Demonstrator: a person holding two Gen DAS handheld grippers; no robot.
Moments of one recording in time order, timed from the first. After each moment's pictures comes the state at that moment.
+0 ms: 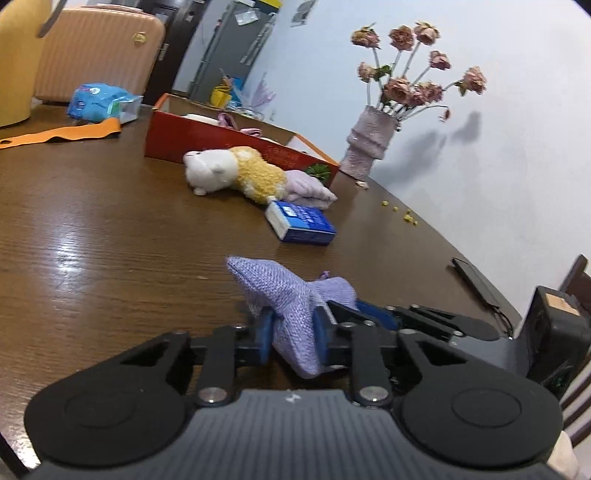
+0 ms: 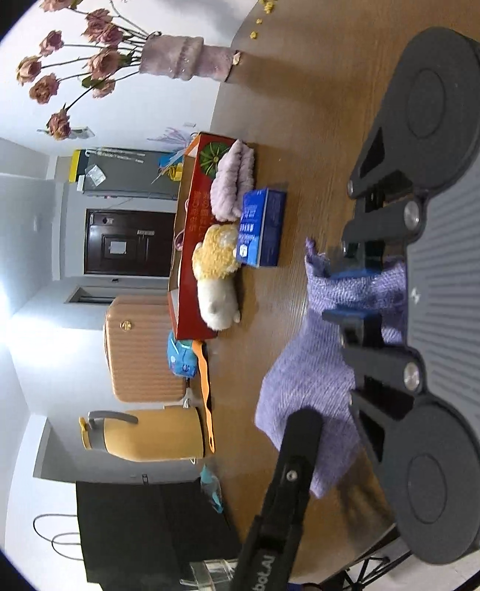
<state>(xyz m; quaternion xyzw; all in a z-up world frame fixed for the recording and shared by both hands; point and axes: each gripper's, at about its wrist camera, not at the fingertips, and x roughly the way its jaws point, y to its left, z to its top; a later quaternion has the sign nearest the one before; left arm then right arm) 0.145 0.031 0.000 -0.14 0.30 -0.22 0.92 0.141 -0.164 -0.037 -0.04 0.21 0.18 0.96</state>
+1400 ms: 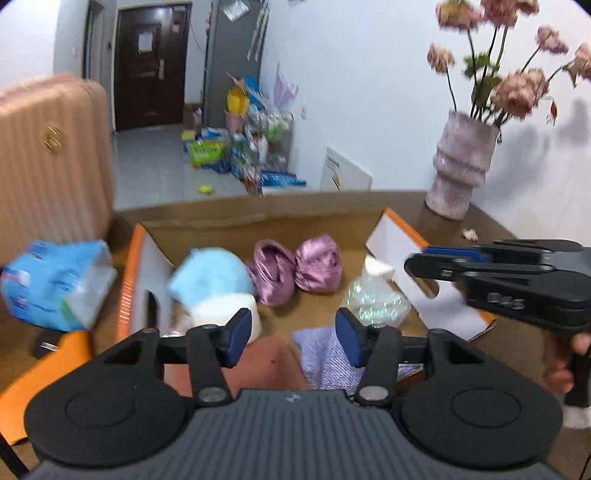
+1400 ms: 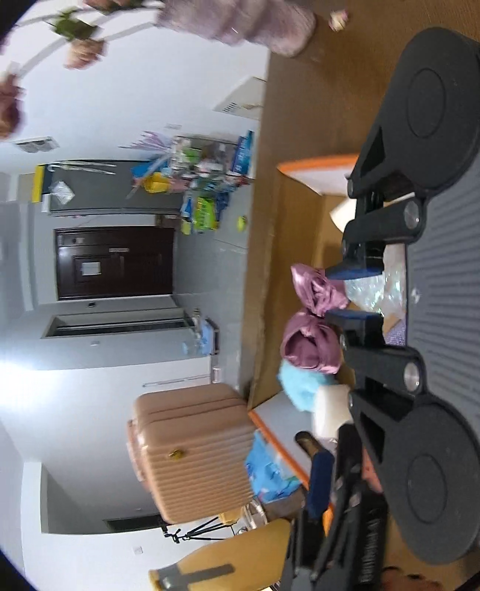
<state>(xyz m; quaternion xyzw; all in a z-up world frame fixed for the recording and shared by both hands) 0.489 -0.002 0.089 0.00 0.32 -0.15 0.94 0.501 -0.213 0.079 -0.01 0.26 0.17 0.95</state>
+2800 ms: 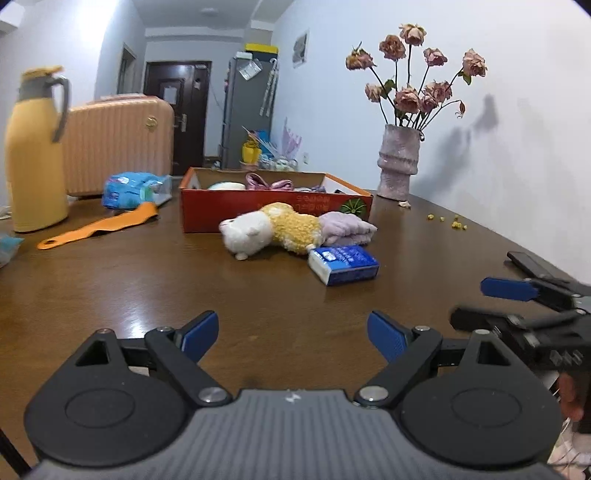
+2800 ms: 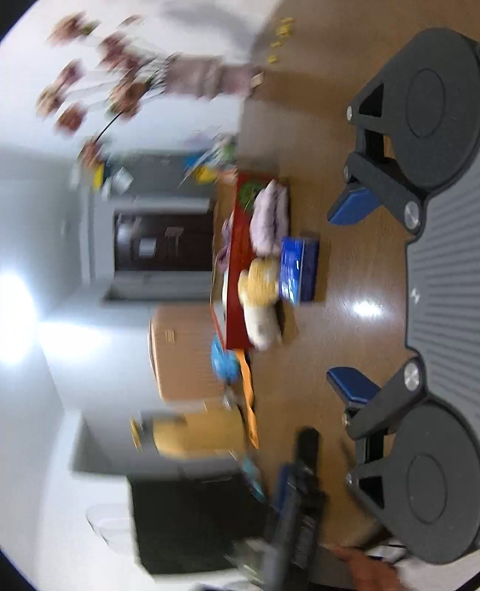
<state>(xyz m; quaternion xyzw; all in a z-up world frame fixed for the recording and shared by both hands) 0.142 0.007 0.015 -0.02 0.23 -0.14 0.96 0.125 -0.240 0.000 0.01 0.17 0.18 0.97</state>
